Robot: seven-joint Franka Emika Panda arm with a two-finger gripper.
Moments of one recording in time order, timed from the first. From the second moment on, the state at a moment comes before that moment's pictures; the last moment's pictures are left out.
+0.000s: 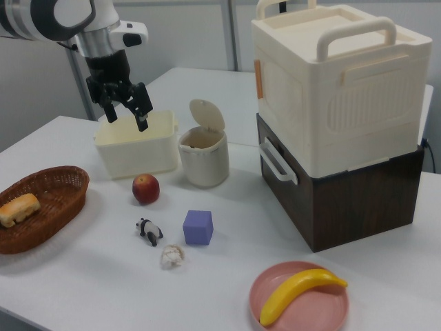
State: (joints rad) arm -0.04 -0.10 0.01 -1.70 0.00 1.67 0.05
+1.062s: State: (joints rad) arm -0.05 -0.28 0.01 -1.94 0.00 1.83 0.05
